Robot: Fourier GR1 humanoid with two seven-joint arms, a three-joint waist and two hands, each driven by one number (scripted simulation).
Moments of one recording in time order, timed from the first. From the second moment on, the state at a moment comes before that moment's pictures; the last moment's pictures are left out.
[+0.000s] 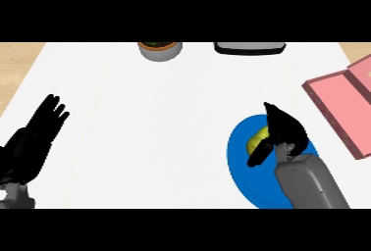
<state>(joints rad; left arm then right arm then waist) -0.02 0.32 0.10 -1.63 0.31 -0.01 0.23 -0.34 -0.16 0.21 -1.49 0.75 0.35 0.99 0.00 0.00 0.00</state>
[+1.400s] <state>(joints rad) -0.03 0.25 0.18 -1.66 0.25 -0.08 0.28 -0.34 -0.12 0.15 -1.32 0.92 0.28 0.79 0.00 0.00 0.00</state>
